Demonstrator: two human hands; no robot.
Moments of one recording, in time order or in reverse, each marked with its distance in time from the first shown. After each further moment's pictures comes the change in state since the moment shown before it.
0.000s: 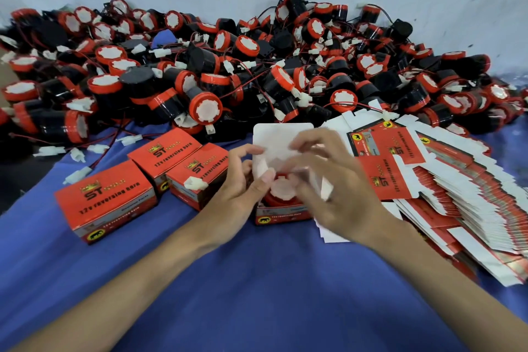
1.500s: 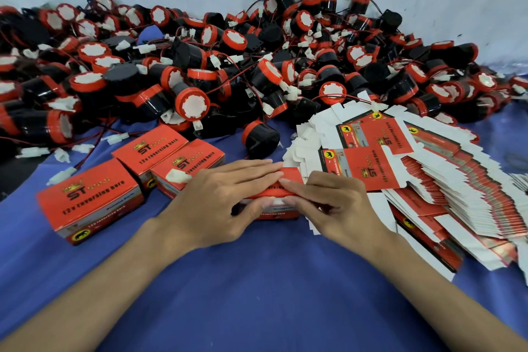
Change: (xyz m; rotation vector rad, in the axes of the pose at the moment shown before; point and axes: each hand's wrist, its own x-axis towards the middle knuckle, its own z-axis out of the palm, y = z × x) left_hand -0.002 0.008 -0.014 1.035 -0.112 0.552; right_hand -0.040 0.021 0.009 0.007 0.106 -0.004
